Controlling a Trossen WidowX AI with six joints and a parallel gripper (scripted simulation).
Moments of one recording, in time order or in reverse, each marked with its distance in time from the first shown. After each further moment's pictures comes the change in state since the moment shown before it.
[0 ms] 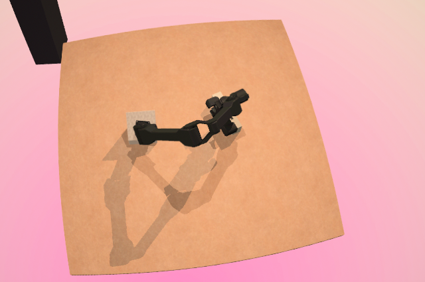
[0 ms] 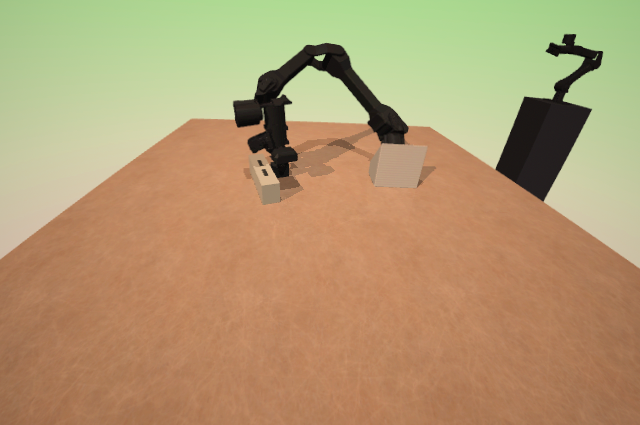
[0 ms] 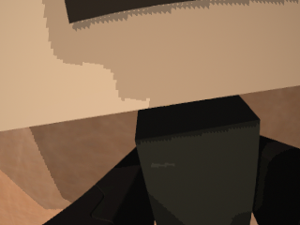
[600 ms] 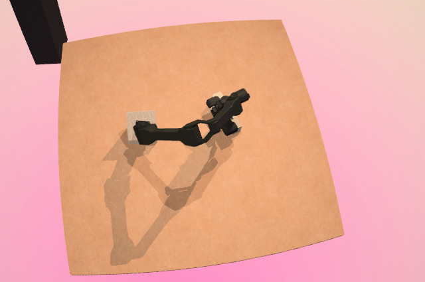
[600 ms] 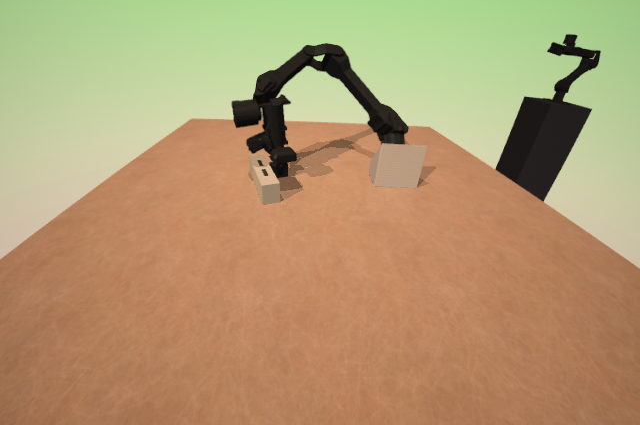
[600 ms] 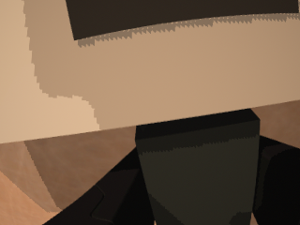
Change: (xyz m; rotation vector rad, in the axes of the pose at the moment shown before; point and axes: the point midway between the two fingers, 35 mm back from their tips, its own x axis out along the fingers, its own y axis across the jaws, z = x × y) arm 0.000 0.000 0.003 -0.002 0.002 0.000
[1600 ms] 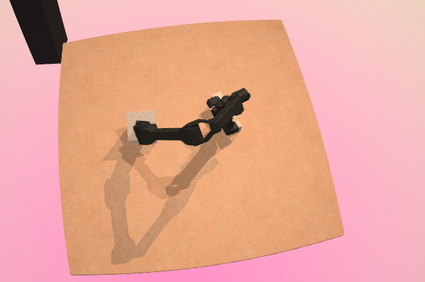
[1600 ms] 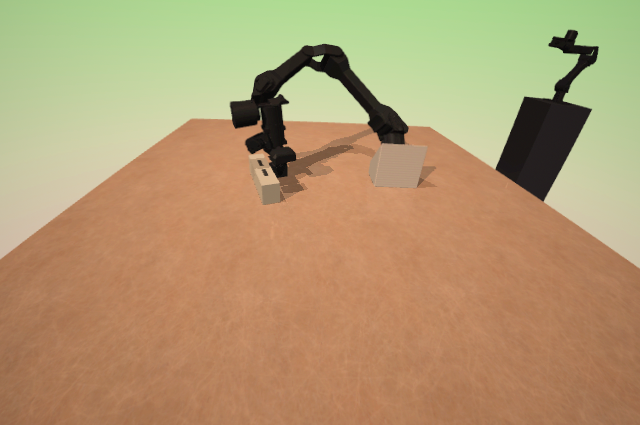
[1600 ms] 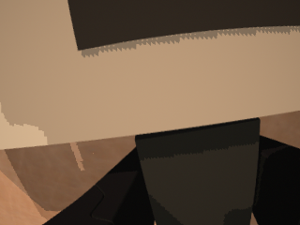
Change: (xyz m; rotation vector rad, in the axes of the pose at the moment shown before) arm 0.000 0.000 0.002 -0.013 0.015 -0.001
